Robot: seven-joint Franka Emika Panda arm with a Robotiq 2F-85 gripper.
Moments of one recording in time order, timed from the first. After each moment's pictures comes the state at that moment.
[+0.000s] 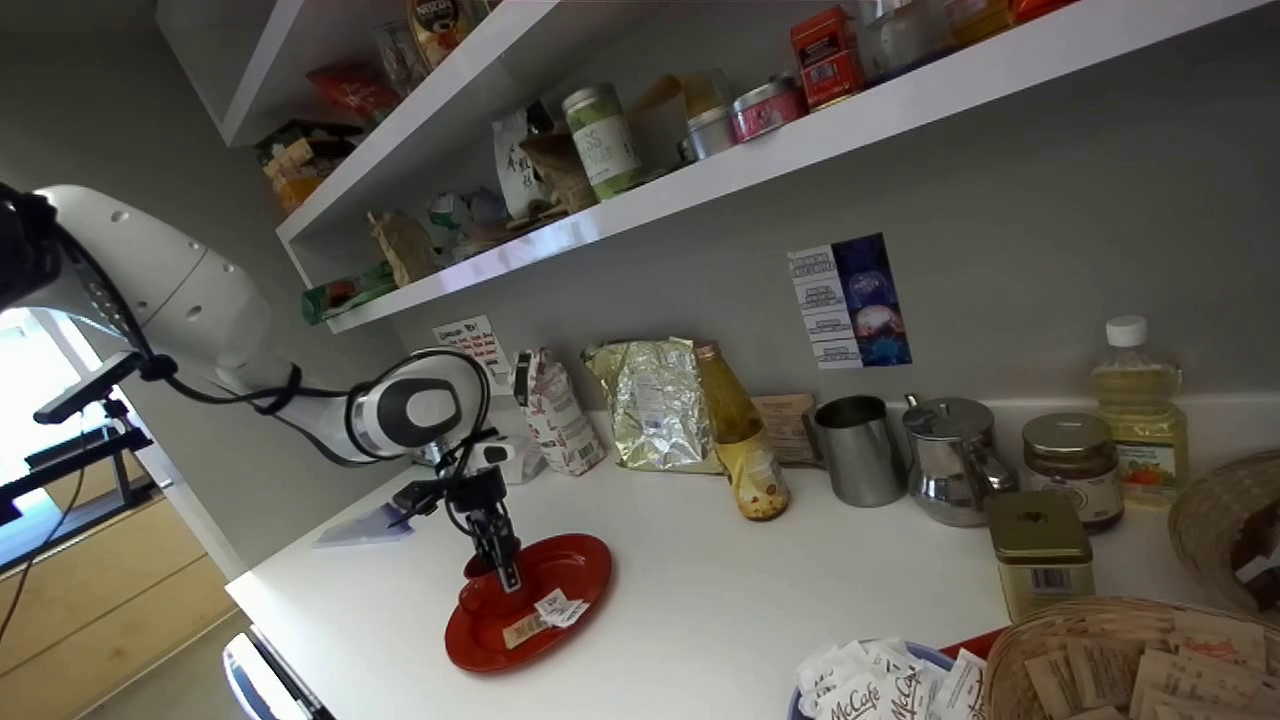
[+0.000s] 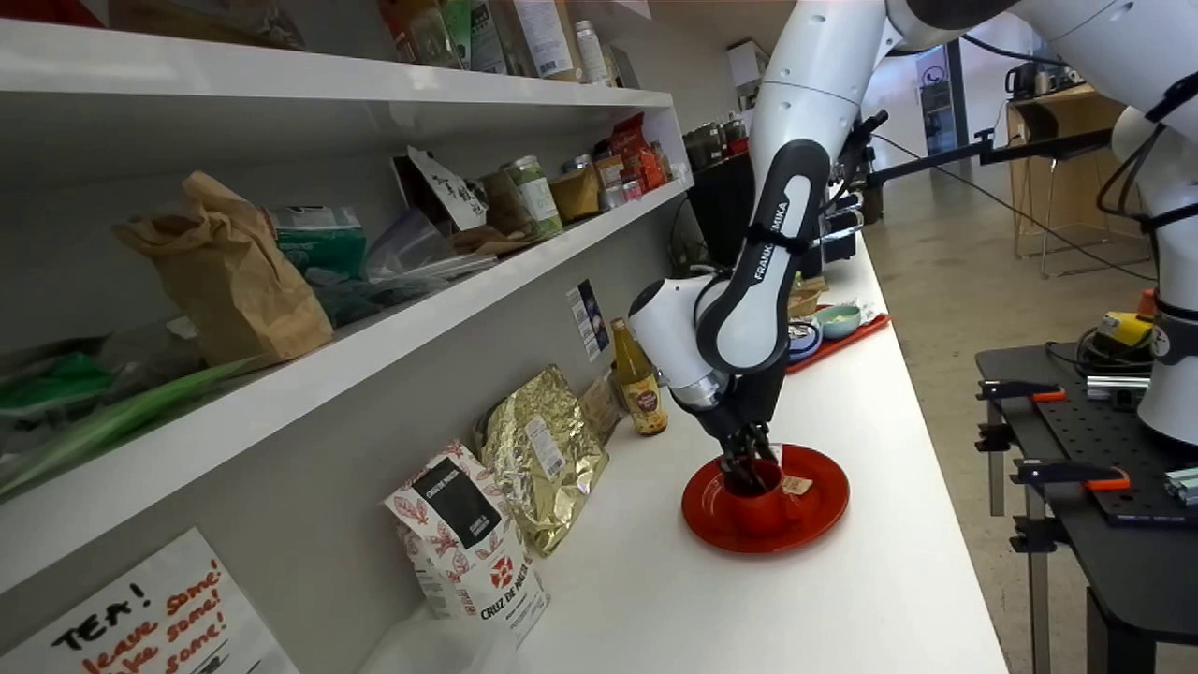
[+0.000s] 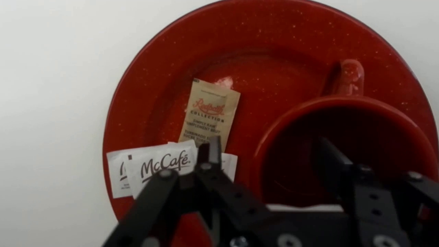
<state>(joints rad) 0.18 0.58 0.02 -1.99 -0.14 2.30 0.45</state>
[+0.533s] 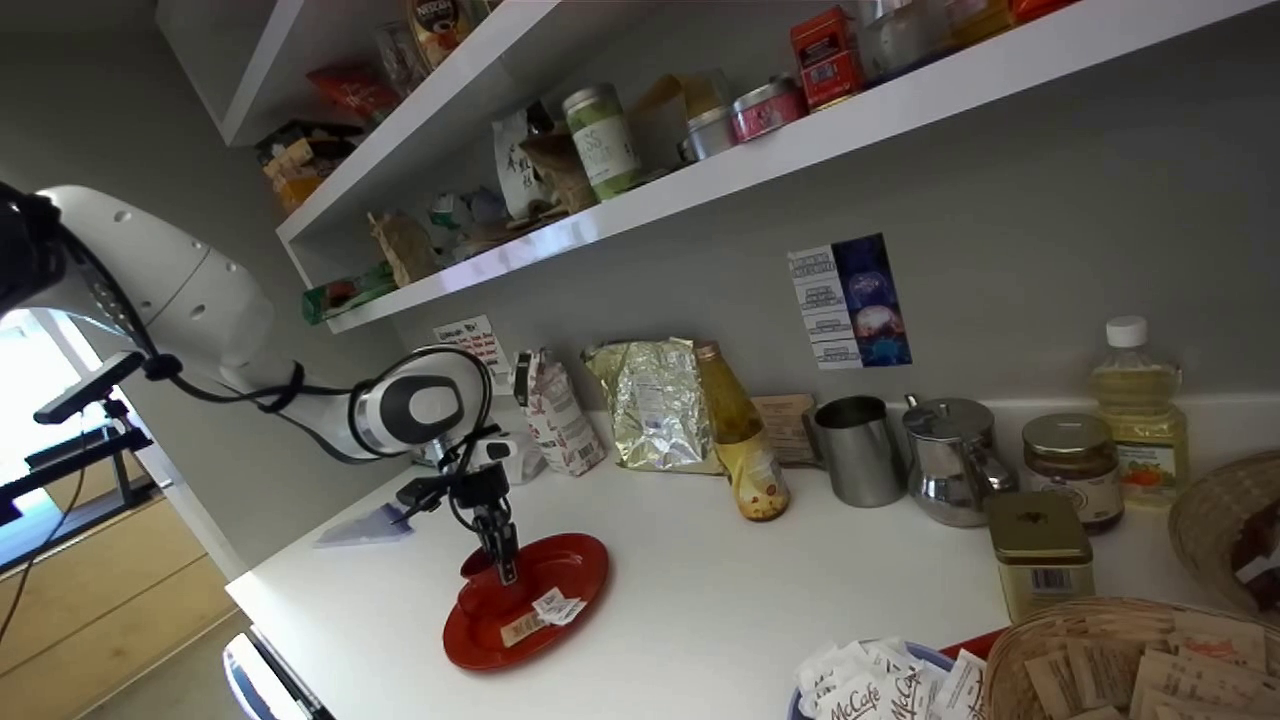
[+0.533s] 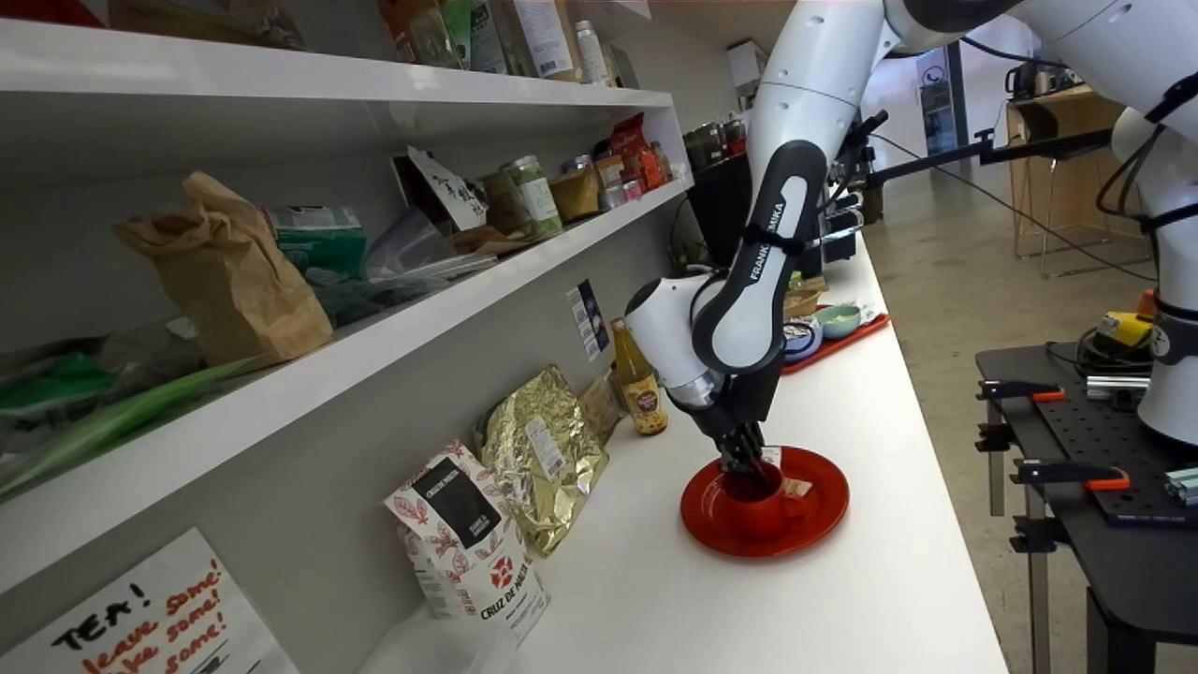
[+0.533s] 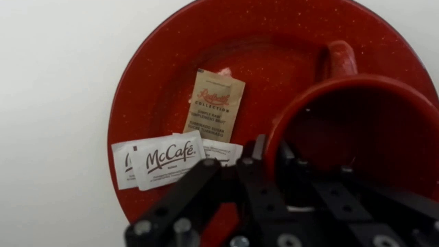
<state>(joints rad) 0.18 0.58 0.02 -1.97 -0.14 2.30 0.45</state>
